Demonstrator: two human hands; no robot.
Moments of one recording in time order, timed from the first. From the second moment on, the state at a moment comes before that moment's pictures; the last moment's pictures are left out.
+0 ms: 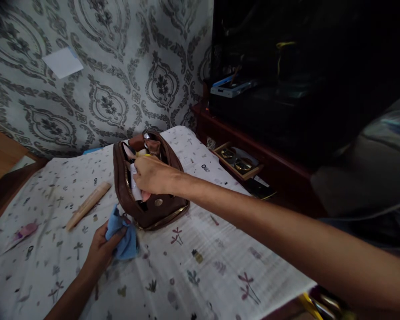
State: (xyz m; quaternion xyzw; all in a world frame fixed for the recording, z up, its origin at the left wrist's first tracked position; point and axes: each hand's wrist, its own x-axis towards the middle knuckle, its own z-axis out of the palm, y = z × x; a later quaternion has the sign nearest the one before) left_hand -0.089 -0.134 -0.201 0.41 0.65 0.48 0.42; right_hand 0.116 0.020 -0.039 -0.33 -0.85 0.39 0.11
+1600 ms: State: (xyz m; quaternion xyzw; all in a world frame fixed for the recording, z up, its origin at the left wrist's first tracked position) left_hand -0.076 -0.133 -0.172 0.47 0.65 0.45 0.39; right_hand 0.136 0.003 -0.039 -0.23 -0.96 -0.12 -0.04
